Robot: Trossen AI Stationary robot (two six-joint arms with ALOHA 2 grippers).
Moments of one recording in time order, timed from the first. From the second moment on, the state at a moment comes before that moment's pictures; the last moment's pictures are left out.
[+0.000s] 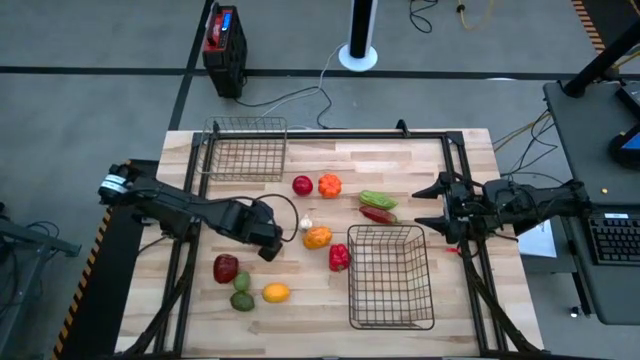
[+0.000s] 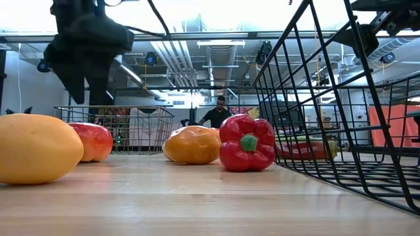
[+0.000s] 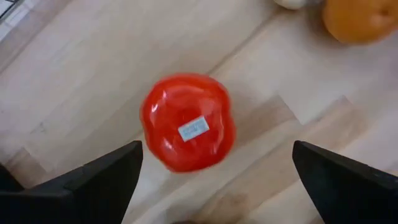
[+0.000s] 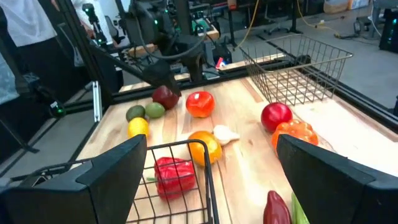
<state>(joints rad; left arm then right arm) -0.26 1.47 1.07 -1.10 -0.22 -1.14 0.14 0.26 0.40 -0.29 0.14 0.22</state>
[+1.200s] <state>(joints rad) -0.24 1.68 1.06 -1.09 -0.26 -1.11 0.14 0.26 0.40 -0.29 0.14 0.21</state>
